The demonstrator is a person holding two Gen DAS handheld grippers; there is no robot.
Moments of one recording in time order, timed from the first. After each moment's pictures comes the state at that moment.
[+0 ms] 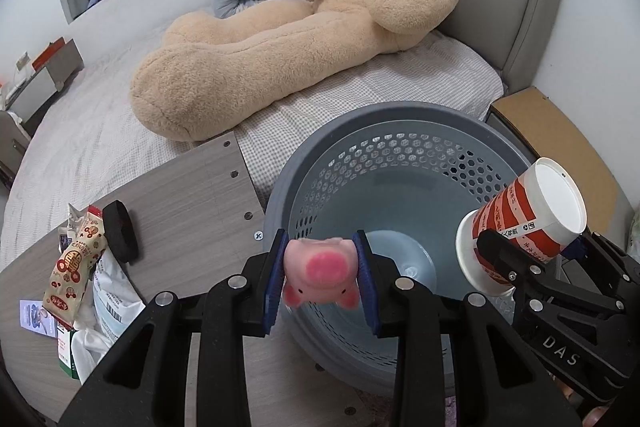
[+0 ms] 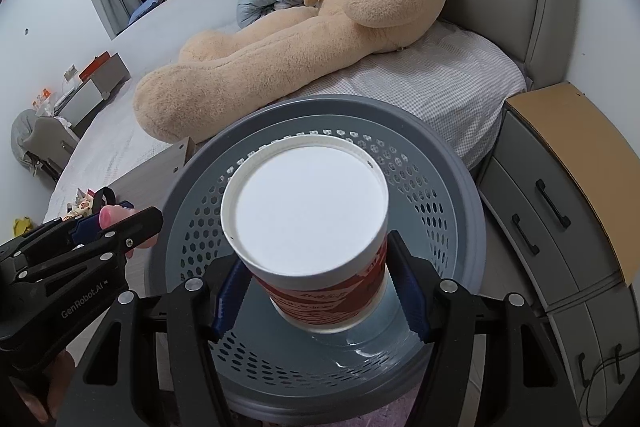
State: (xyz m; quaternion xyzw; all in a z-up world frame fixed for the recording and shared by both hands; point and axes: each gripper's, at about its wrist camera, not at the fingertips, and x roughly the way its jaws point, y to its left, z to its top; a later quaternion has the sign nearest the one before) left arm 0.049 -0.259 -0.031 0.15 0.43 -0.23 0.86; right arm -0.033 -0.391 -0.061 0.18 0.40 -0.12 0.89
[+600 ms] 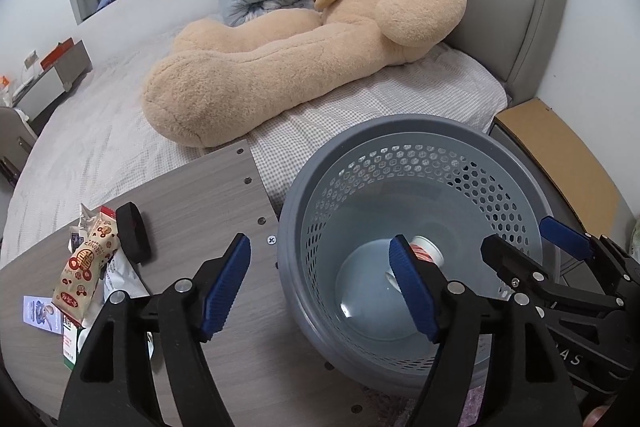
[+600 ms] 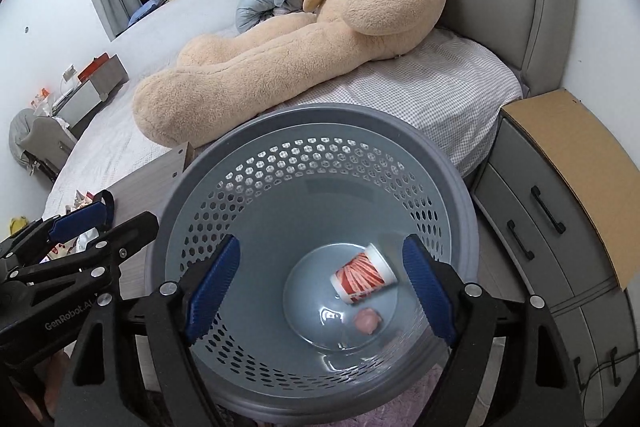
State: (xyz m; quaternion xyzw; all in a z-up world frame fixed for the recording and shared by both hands) left arm 0.045 -0.248 -0.021 0.14 0.41 -0.22 0.87; right arm -0.036 -0.390 -0.056 0.18 0.39 -0.12 0.90
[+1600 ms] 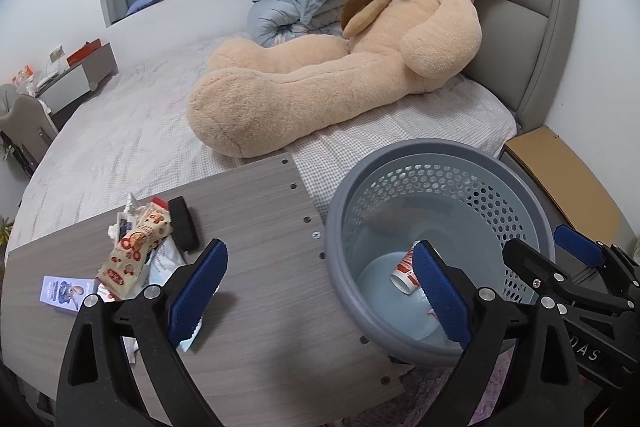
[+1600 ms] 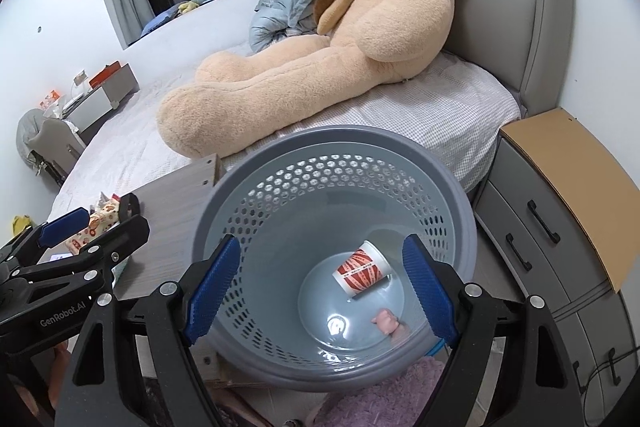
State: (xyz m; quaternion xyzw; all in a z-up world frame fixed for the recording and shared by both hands) left arm 0.024 -0.198 0.005 0.11 0.37 -0.20 0.90; right arm -0.060 -0.357 -0.028 0.16 0.35 -0.12 0.91
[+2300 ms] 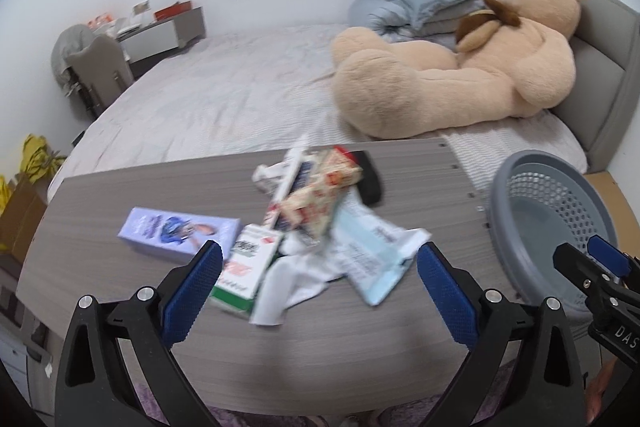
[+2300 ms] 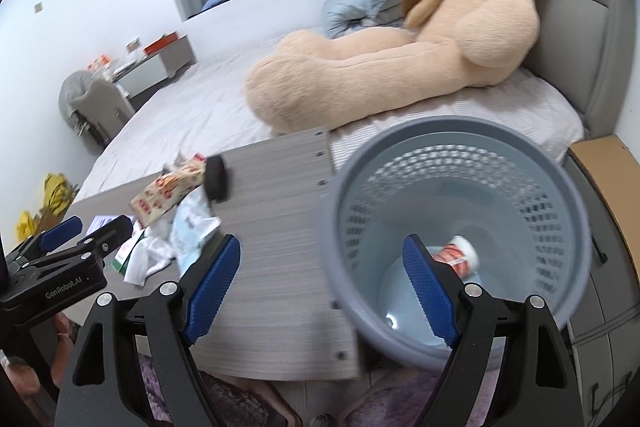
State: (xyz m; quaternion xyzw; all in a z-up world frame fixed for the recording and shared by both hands) left arm 0.034 -0.036 -0.005 0.05 0.38 -0.06 0.92; right arm -0.026 -0.245 -0.031 0.13 0.36 -0.02 0.92
